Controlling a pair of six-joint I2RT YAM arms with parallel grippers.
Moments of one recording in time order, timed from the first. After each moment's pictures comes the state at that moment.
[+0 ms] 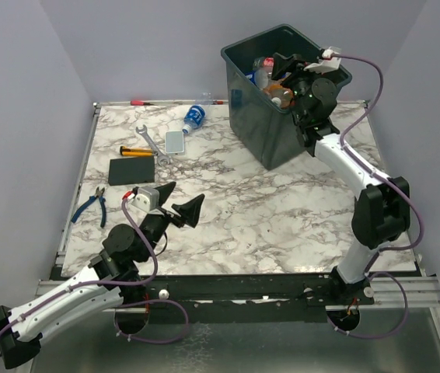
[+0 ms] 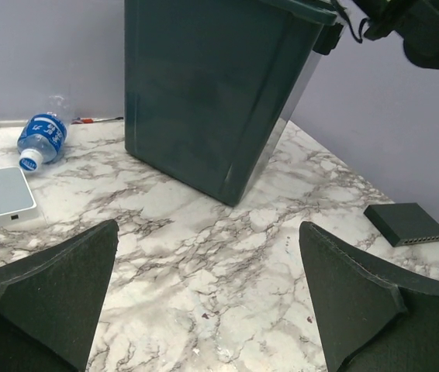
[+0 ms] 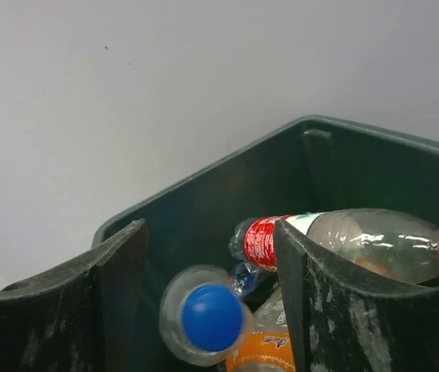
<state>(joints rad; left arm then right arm) -0.96 0.39 0.34 0.28 -0.41 -0.17 0.35 1.78 1.48 0.66 0.23 0.31</state>
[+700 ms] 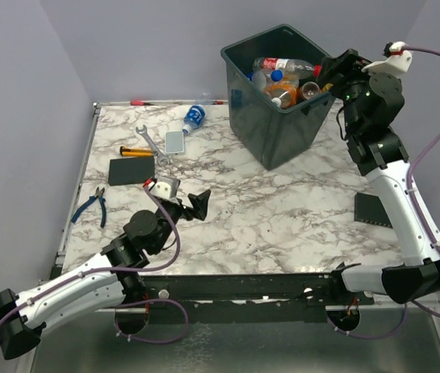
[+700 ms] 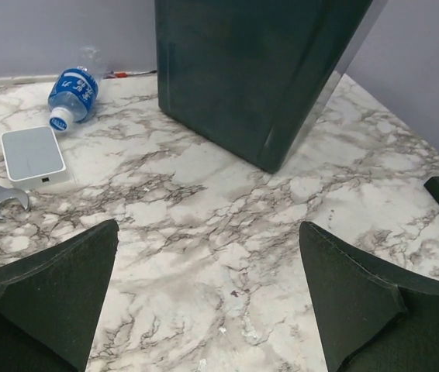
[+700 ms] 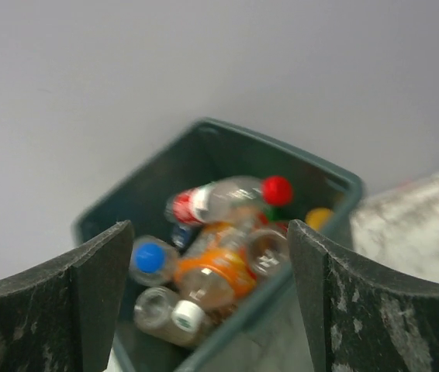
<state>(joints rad) -0.96 0.59 0.41 0.25 -0.51 -0.17 0.31 1.32 1.55 -0.02 0.39 0.33</state>
